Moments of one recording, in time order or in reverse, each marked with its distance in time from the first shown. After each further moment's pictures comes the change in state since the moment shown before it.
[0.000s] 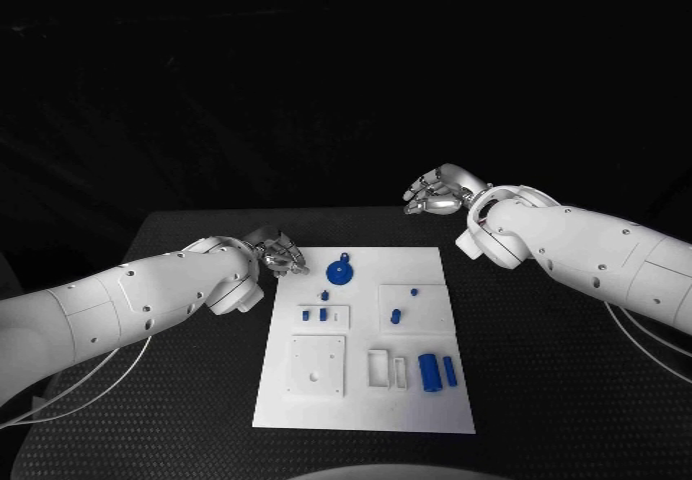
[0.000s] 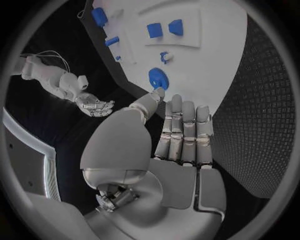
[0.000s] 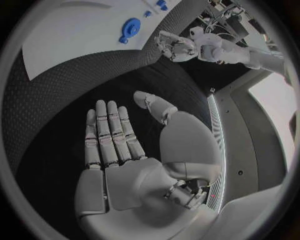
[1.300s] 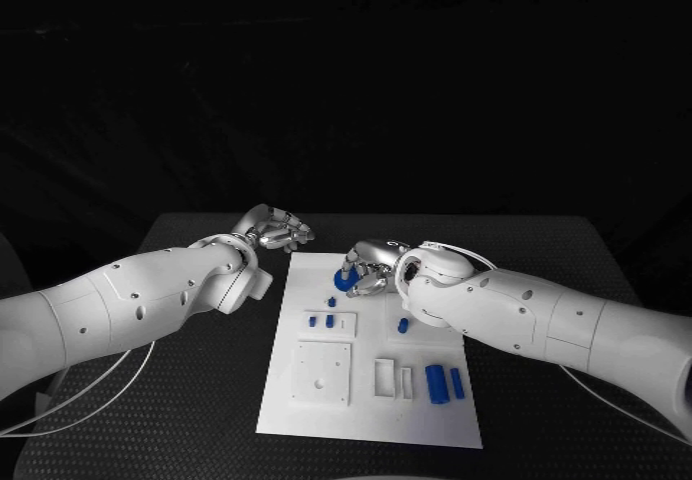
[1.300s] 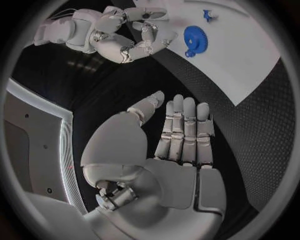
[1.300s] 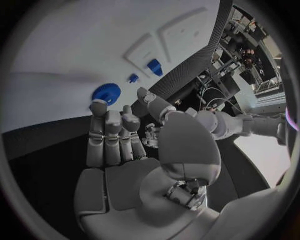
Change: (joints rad) left arm 0.025 -0.040 0.000 0.048 0.328 -0.208 0.322; left_hand -0.131 0.020 0.086 -0.072 0.007 -0.004 0.015 0.000 -0.016 0.001 0.015 -0.047 -0.083 -0.002 0.041 -0.119 -0.082 0.009 -0.007 0.008 -0.093 -0.027; right arm -0.117 0.209 -0.034 0.036 -0.518 0.085 -0.151; right_hand 0.023 0.013 -0.058 -0.013 -0.293 0.089 -0.076 0.002 0.001 0.104 -0.127 0.959 0.827 0.282 -0.239 0.784 0.700 0.055 0.506 -0.181 0.604 0.018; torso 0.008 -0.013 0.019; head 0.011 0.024
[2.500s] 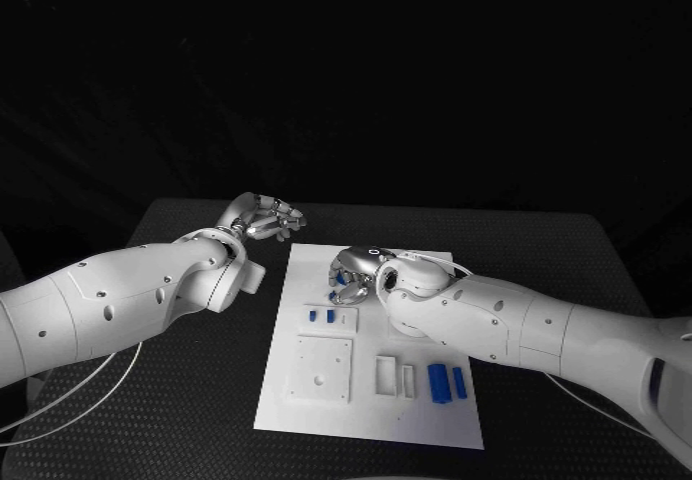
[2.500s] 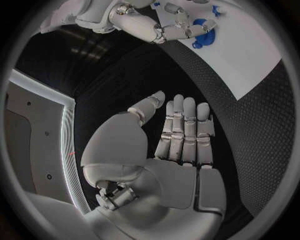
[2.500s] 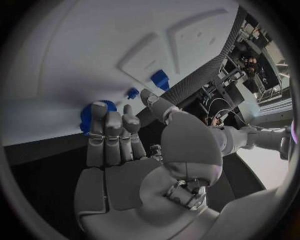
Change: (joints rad) left arm 0.042 -0.051 -0.001 0.111 0.069 -0.059 0.037; left_hand 0.000 0.000 0.003 -0.003 0.000 0.000 0.000 0.000 0.000 0.000 0.000 -0.004 -0.003 0.000 0.000 -0.004 -0.002 -0.007 0.000 0.000 -0.003 0.000; right arm -0.027 0.044 -0.002 -0.013 -0.086 -0.026 -0.077; right_hand -0.047 -0.031 0.055 0.050 -0.023 0.003 -0.003 0.018 0.015 -0.003 -0.004 0.007 0.029 0.002 -0.012 0.042 -0.018 0.001 -0.007 -0.007 0.058 -0.001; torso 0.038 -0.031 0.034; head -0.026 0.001
